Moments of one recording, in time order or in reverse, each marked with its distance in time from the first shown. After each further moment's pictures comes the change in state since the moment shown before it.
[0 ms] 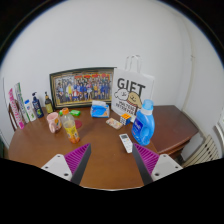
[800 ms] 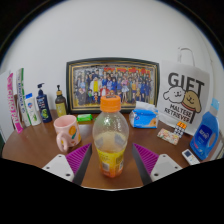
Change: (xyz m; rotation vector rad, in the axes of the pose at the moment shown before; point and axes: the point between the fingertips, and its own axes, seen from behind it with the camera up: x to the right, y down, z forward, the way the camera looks) arm -0.224 -0.003 0.247 0.150 -0.158 -0.039
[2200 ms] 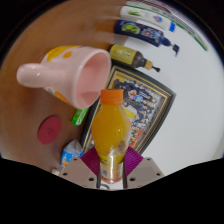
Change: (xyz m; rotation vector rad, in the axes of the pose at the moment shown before) arm -0.042 -0.150 0.115 -0.041 0.455 -1.926
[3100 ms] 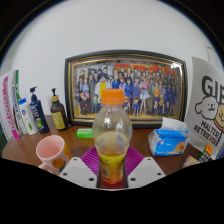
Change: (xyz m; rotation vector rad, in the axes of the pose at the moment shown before) arm -0.092 -0.029 0.011 0.215 -0.545 1.900
